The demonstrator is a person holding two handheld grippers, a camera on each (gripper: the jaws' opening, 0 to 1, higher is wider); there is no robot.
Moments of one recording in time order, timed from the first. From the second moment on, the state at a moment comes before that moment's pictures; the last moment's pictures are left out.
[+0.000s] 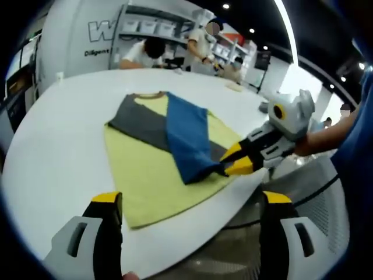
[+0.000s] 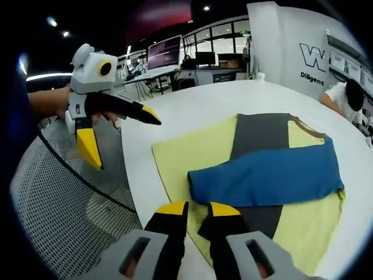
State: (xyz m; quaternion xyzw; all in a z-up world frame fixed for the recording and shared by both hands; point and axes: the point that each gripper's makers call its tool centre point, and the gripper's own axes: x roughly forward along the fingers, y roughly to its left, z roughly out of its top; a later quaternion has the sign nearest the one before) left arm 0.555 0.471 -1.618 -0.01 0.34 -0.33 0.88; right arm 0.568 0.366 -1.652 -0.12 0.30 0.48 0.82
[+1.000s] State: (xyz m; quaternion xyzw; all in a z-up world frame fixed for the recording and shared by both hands) left arm 0.558 0.493 -1.618 -0.02 0.36 -0.28 0.89; right arm 0.790 0.187 -1.670 -0.33 0.25 0.23 0.88
